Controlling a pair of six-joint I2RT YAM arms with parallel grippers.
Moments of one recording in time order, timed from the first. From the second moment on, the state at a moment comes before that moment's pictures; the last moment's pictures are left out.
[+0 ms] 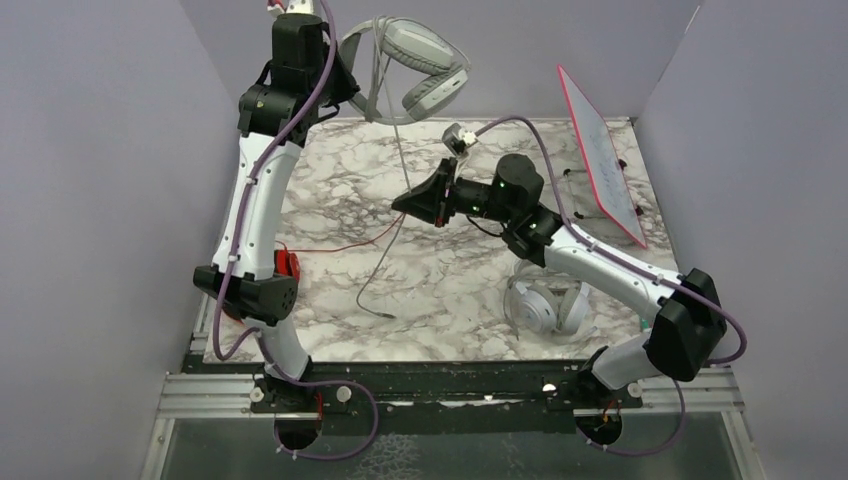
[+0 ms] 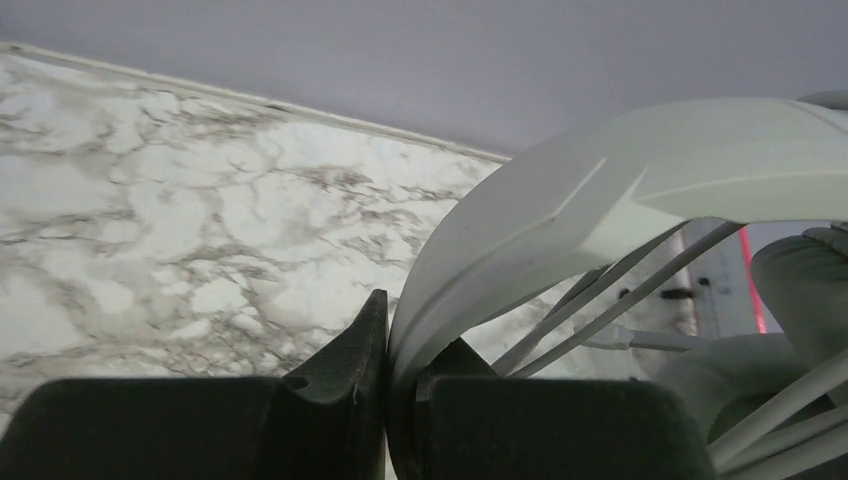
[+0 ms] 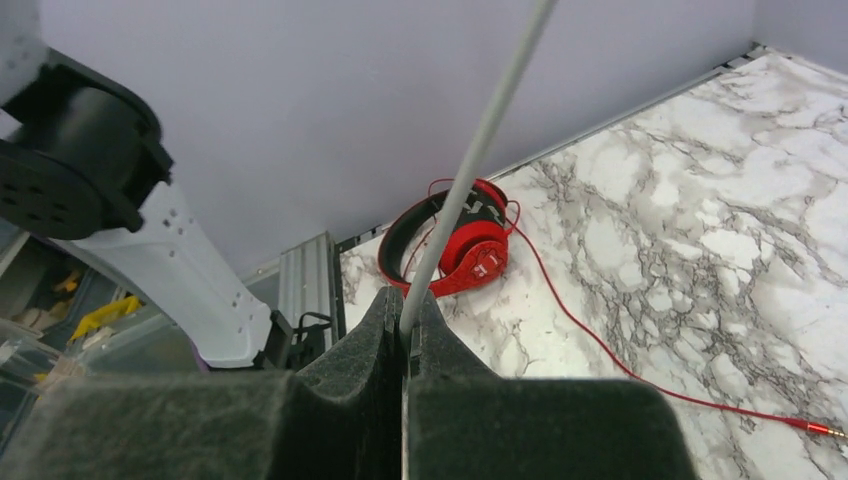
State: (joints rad) left arm -0.26 1.81 2.37 -0.92 -0.16 -0.48; right arm 0.77 1.46 1.20 0.32 -0.60 0.37
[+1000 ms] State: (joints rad) left arm -0.24 1.28 1.90 -0.62 0.54 -0.66; right arm 0.62 1.84 1.09 1.20 -0.49 0.76
